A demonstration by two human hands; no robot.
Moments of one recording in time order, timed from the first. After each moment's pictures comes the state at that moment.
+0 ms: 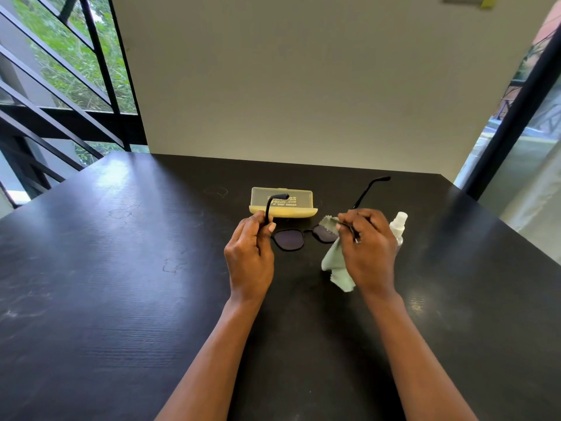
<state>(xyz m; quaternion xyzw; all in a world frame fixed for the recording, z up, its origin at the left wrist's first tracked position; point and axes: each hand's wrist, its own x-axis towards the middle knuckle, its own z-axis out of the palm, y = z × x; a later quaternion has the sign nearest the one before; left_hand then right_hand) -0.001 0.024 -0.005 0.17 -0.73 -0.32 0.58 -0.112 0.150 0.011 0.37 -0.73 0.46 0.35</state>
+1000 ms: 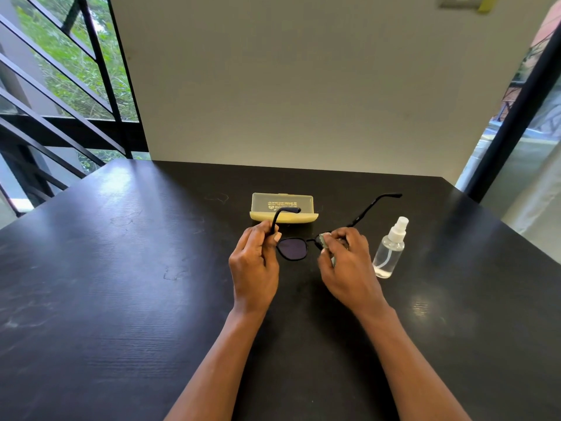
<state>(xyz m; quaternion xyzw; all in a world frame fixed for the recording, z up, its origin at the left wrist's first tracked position) 0.000 0.029 -0.006 0.16 -0.74 -0.30 0.58 -0.107 0.144 -0.015 0.42 -0.82 0.31 0.23</state>
